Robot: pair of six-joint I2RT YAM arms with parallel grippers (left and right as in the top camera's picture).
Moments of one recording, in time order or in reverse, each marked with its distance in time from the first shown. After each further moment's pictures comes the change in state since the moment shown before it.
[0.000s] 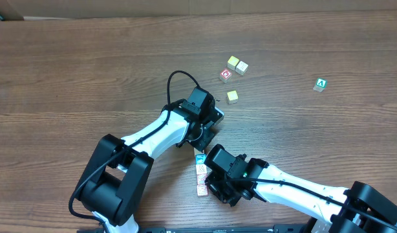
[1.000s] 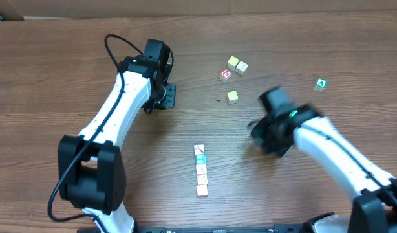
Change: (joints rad) left arm 0.301 0.012 0.415 -0.428 -0.179 -0.336; right arm -0.600 0.000 0.286 -0.452 0.137 -0.669
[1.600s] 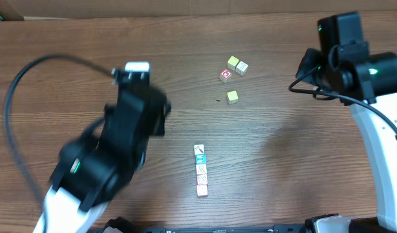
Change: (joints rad) left arm -0.341 -0.724 0.012 -0.169 -0.463 -0.263; right arm -0.181 -0.001 0.806 -0.370 0.343 -0.592
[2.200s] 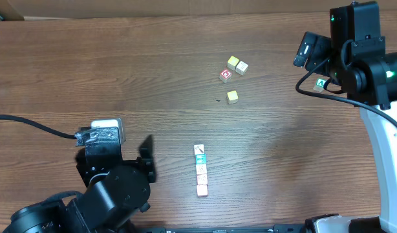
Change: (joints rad) left arm -0.392 -0.243 0.002 -0.256 -0.206 -0.376; right arm 0.000 -0.001 0.090 0.000 0.074 -0.067
